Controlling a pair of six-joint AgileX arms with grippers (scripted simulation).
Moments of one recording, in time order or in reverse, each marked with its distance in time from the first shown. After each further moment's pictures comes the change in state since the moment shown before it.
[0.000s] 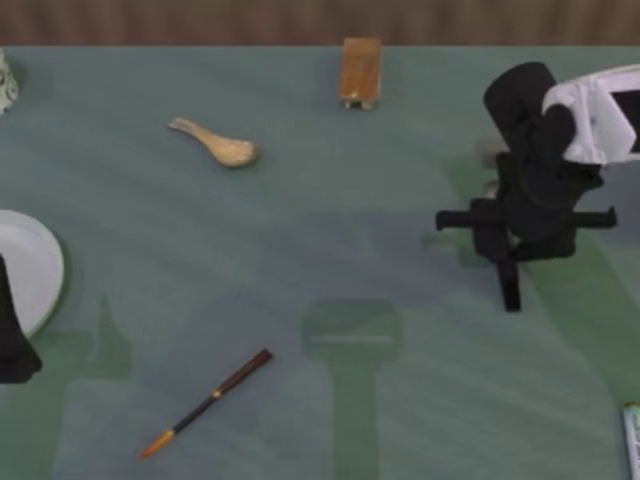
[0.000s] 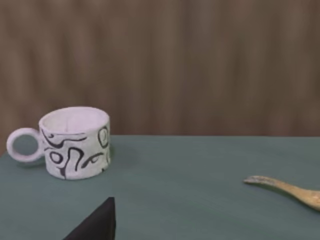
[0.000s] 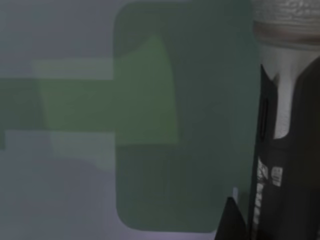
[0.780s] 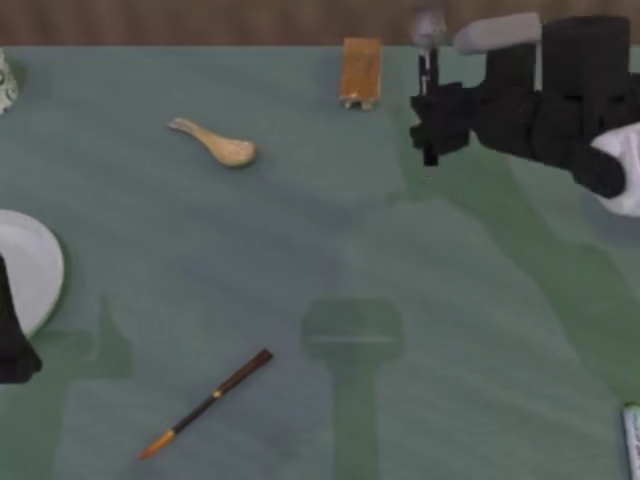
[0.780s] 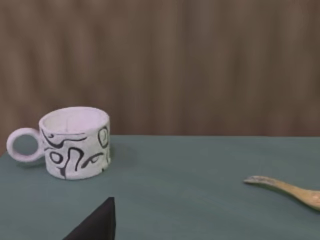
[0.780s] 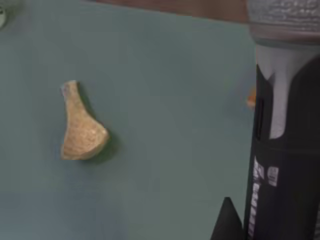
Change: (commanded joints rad) left arm 0.000 0.000 0.000 0.000 0.000 0.000; right arm -0.008 -0.197 -0.290 1.029 -0.324 -0.210
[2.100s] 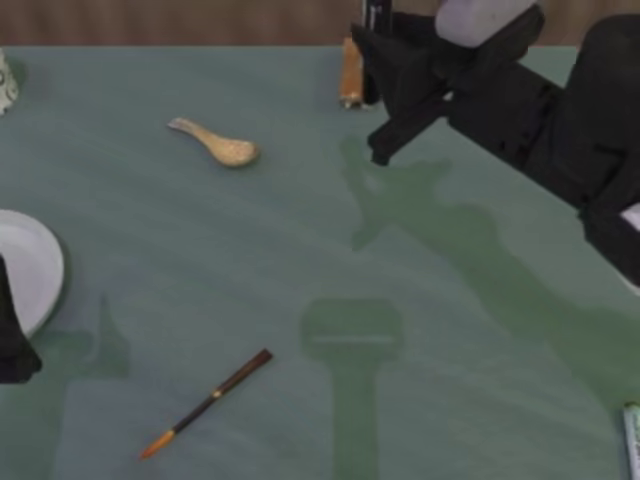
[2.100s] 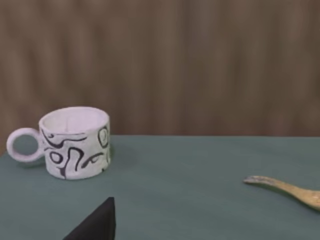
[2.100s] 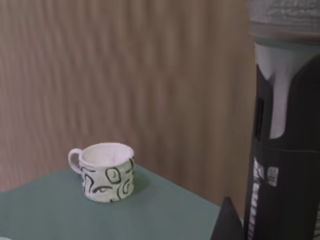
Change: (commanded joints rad) left arm 0.000 0.000 0.000 0.000 0.000 0.000; right arm 0.234 -0.363 -0.244 0.371 0.080 -0.095
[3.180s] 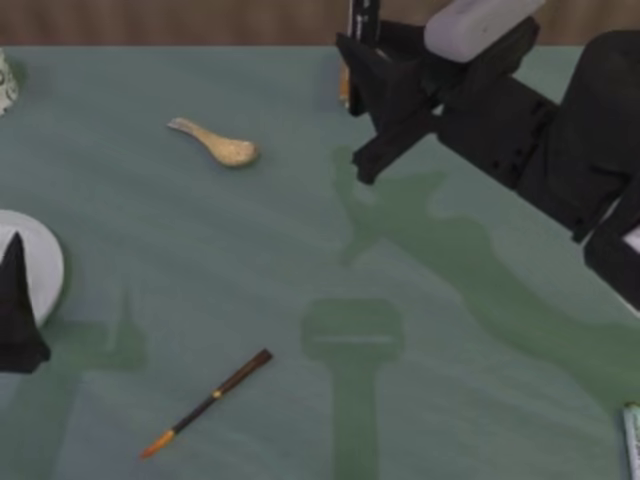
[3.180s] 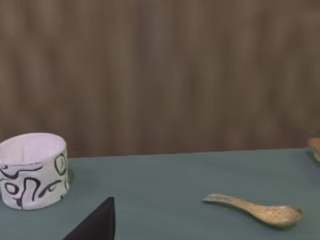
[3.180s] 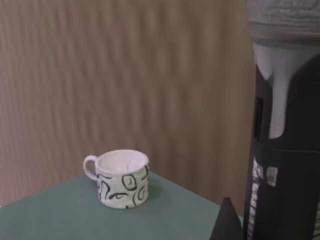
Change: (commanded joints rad) left arm -0.047 0.110 0.088 0.043 0.063 0.007; right arm 0.066 -0.061 -0.030 -0.017 0.062 0.003
